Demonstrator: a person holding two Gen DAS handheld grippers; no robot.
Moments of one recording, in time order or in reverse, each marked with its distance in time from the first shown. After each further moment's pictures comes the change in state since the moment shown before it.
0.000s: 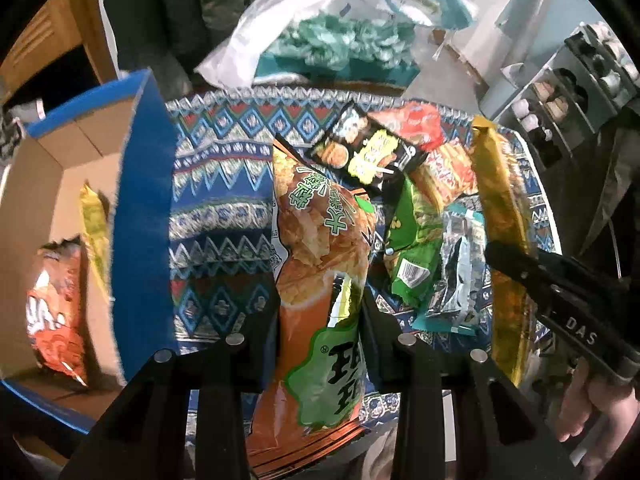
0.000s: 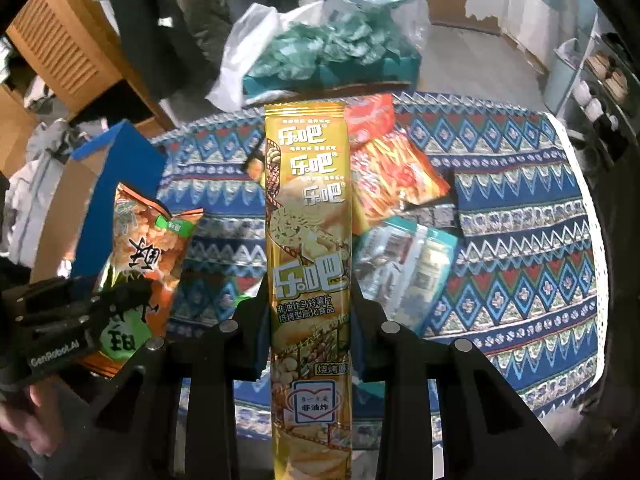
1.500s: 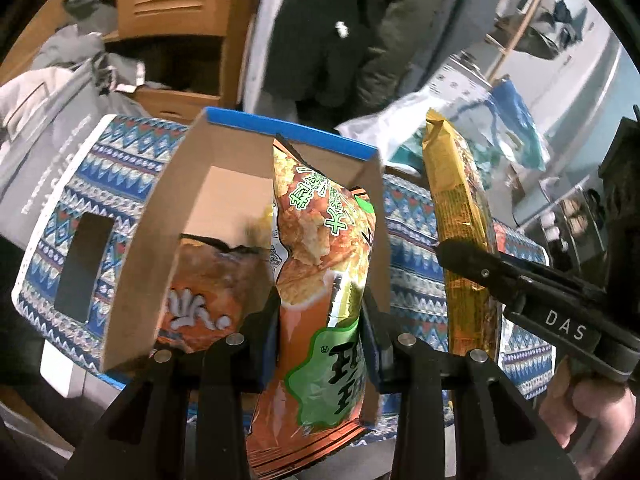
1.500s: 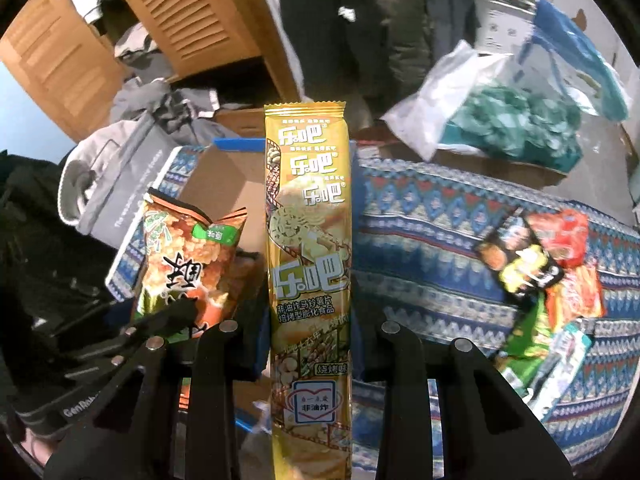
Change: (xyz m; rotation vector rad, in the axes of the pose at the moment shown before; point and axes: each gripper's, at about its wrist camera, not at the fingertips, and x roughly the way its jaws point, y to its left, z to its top) left arm -0.098 0.192 -0.024 -0.310 -0.201 0.023; right arm 0.020 0.234 0.063 -0.244 0.013 0.226
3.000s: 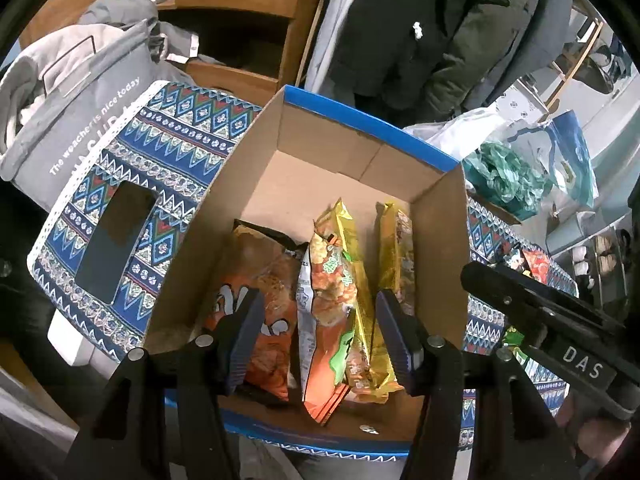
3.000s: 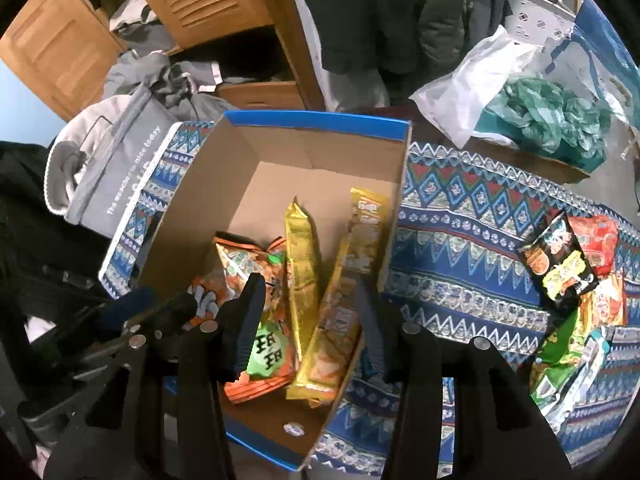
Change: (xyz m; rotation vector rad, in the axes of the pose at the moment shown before) left arm 0.022 0.049 0.006 -0.132 0.024 0.106; right arm 0.047 0.033 0.011 -0.013 0.076 -0.023
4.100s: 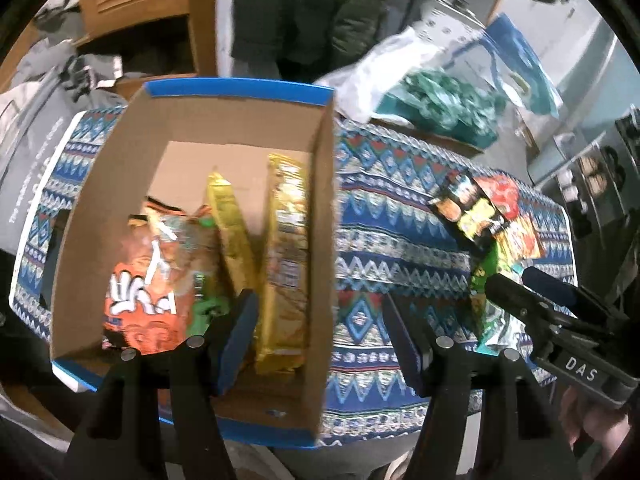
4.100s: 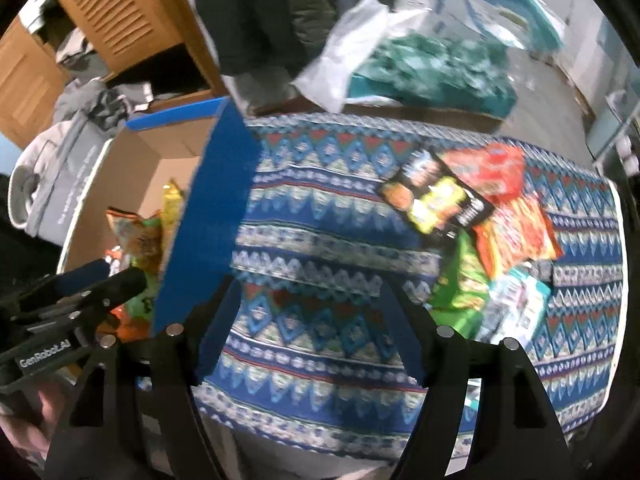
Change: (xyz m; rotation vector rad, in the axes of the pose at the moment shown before) left arm 0.017 -0.122 -0.036 0.235 0.093 -0.027; right arm -0.050 -0.129 -0.066 0.143 -0.029 -0.138
